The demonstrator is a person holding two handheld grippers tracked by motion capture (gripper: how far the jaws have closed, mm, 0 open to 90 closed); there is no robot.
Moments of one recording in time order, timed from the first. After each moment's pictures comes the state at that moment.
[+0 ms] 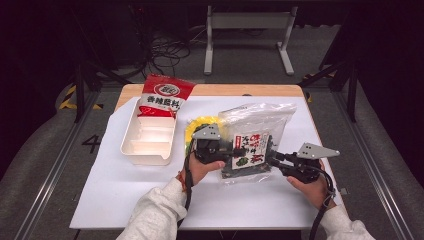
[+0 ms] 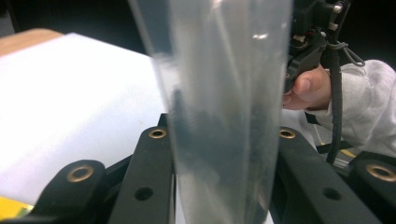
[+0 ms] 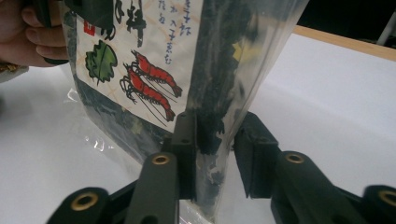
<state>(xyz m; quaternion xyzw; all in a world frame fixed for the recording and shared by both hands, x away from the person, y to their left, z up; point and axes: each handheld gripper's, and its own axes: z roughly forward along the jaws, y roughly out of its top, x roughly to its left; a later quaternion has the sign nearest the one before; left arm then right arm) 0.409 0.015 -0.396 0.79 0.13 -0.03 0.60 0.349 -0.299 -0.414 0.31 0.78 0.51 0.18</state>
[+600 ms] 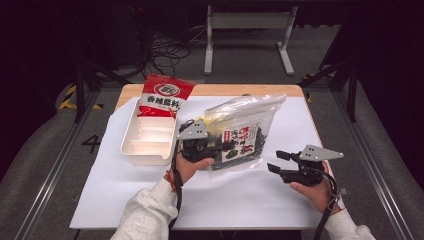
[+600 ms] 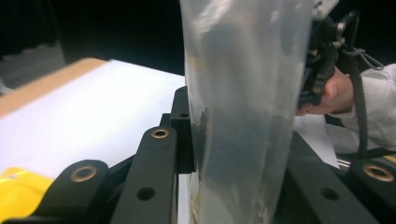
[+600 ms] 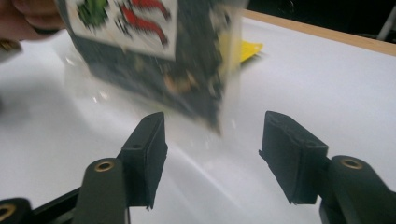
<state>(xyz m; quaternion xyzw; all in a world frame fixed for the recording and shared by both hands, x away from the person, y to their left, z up) 0.396 0.055 -0.364 0.78 0.13 0.06 0.61 0.339 -0.302 -0.410 0.32 0.79 0.50 0.17</state>
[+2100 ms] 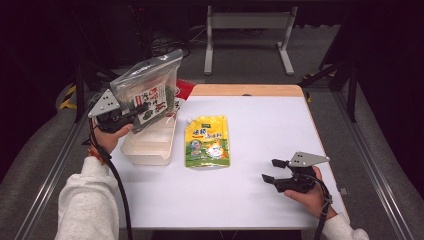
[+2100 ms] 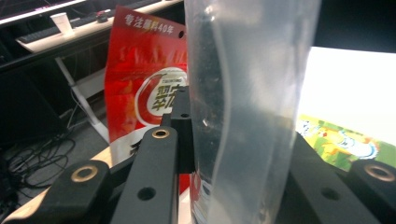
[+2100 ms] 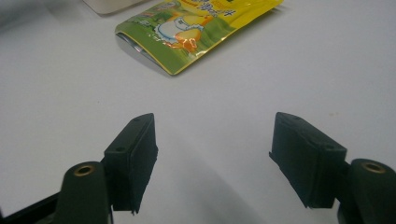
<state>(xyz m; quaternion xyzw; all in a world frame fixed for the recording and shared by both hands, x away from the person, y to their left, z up) 0.454 0.254 -0.342 0.76 0.23 0.27 0.54 0.336 -0.288 -0.432 0.32 0.82 0.45 0.14</state>
